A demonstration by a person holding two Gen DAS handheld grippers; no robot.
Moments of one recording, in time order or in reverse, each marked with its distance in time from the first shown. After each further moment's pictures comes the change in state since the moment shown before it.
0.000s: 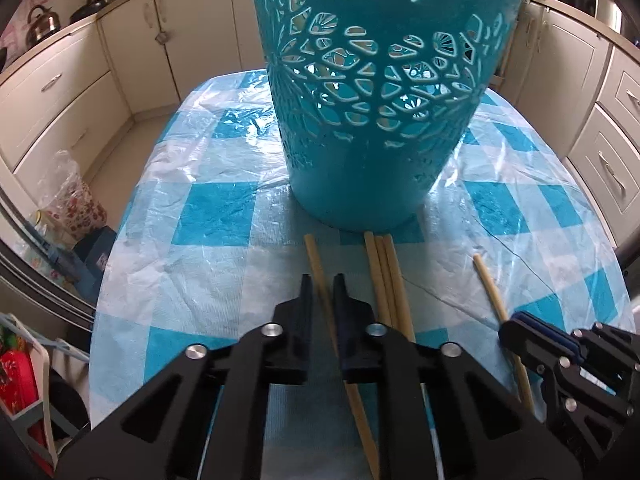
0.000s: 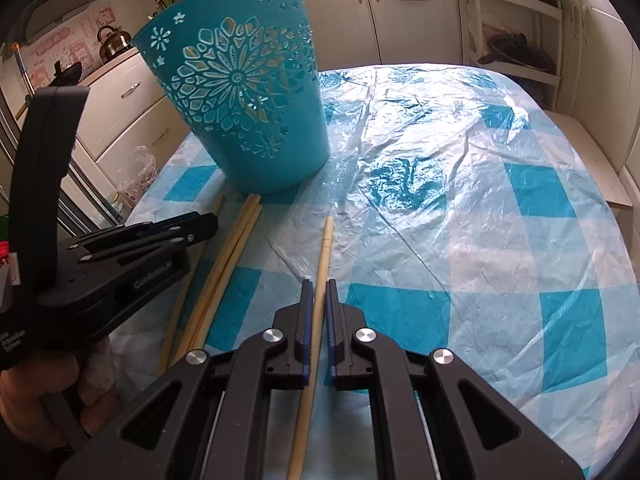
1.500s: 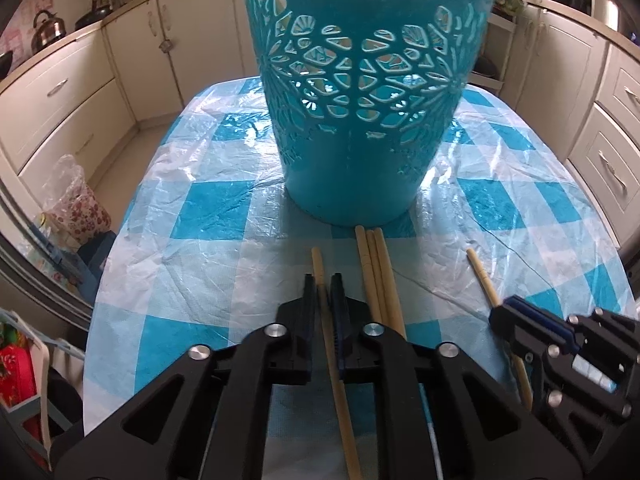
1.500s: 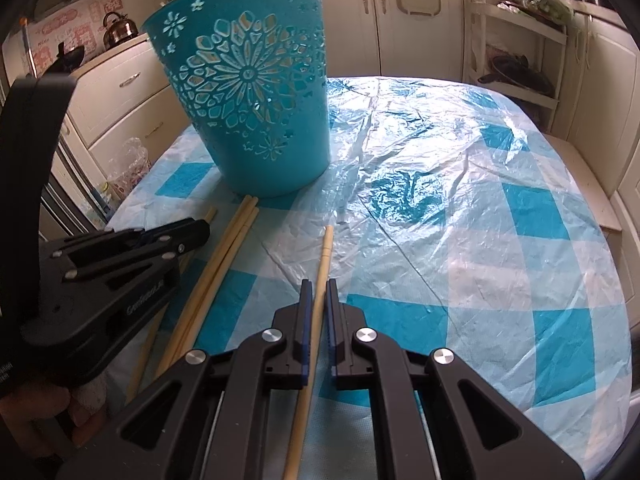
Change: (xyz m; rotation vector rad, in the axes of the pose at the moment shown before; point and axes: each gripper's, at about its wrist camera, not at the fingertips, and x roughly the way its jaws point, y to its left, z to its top) left arm 0.001 -0.005 -0.007 -0.003 -0.037 0.034; right arm 0.000 0.013 -0.004 -0.080 -0.036 -0.068
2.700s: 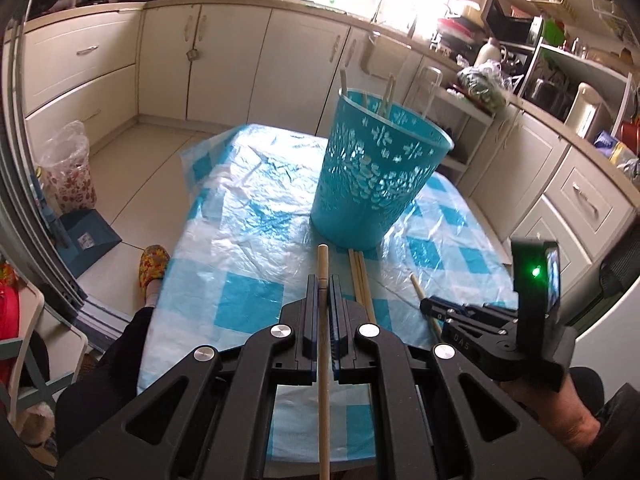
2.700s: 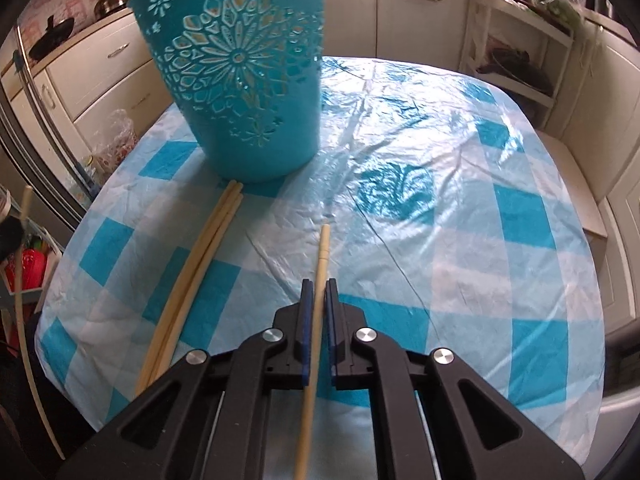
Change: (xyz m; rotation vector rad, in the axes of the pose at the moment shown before) left arm -0.128 0.073 -0.040 -0.217 -0.186 -0.211; right arm 0.004 -0.008 0.010 -0.015 0.107 -0.054
